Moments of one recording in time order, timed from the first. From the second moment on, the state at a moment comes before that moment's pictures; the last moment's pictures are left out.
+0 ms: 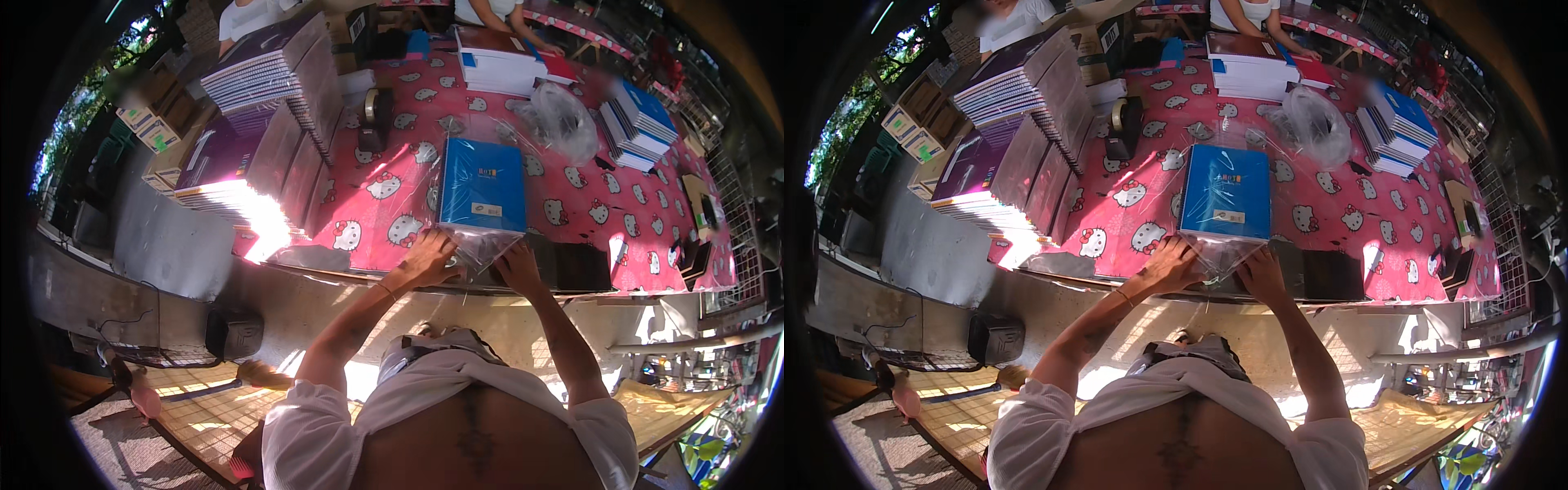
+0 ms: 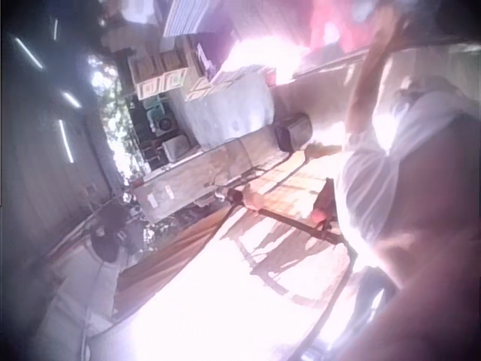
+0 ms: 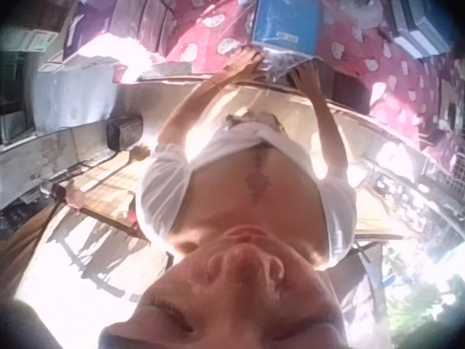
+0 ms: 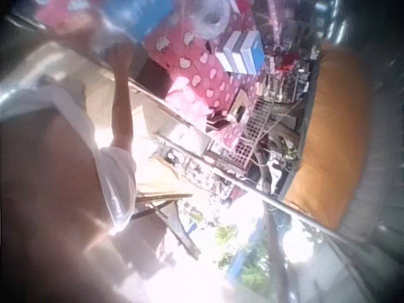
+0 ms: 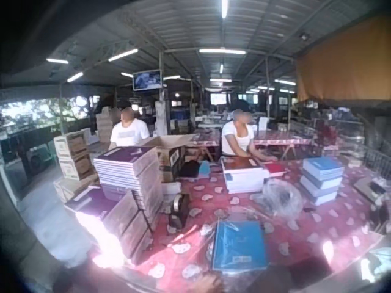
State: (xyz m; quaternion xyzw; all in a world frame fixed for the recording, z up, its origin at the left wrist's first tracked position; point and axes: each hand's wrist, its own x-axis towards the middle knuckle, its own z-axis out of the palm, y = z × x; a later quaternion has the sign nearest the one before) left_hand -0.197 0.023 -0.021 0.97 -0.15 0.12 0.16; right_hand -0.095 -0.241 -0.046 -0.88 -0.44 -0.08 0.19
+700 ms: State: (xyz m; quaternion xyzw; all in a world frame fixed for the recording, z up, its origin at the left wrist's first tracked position) left_hand -0.169 0.003 -0.039 0.52 0.28 0.18 0.79; right_hand -0.075 -0.245 -0.037 -0.76 -0.08 0.05 0.64
